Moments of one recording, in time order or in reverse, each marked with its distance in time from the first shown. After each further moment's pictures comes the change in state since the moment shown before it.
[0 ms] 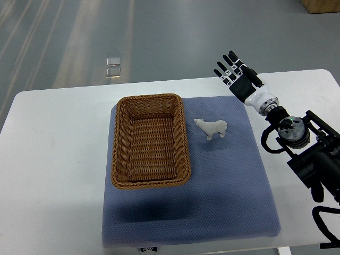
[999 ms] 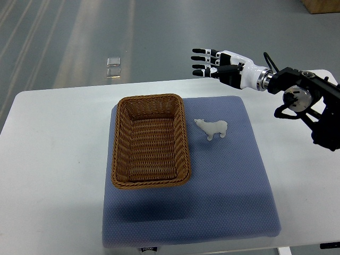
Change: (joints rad) left arm 0.000 0.000 0.001 -0.005 0.000 0.004 -0.002; right arm 0.321 -0.270 -0.510 0.175 -0.444 0.070 -0.118
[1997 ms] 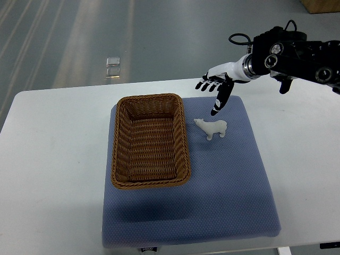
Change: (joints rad) left arm 0.002 0.000 0.002 -0.029 -0.002 -0.006 0.000; right arm 0.447 -0.015 -0.765 0.109 -0.209 -0.031 -0.174
